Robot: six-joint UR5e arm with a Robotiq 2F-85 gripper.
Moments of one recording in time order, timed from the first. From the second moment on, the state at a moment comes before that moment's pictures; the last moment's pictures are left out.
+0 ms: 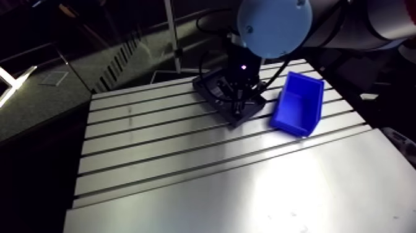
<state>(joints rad) -0.28 -1.11 1.84 -2.19 -1.61 -1.37</state>
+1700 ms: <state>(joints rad) -0.28 -1.34 1.69 -1.96 -1.59 -1.92</state>
